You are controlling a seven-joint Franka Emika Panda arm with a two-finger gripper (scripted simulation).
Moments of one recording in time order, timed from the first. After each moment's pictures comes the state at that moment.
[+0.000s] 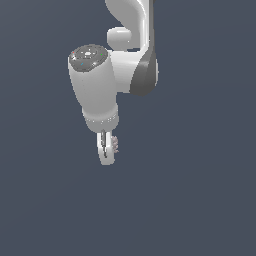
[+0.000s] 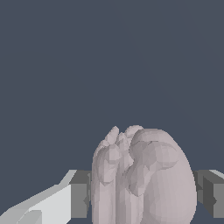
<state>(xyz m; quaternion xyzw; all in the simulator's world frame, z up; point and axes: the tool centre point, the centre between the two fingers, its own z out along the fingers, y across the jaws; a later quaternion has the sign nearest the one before) 0.061 -0.070 0.220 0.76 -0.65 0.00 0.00</state>
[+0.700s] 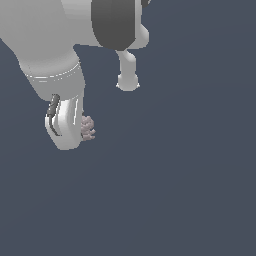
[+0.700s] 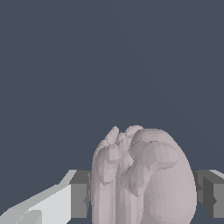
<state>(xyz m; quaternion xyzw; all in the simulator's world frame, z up) 0.082 -0.128 0.341 0.76 -0.65 0.00 0.00</state>
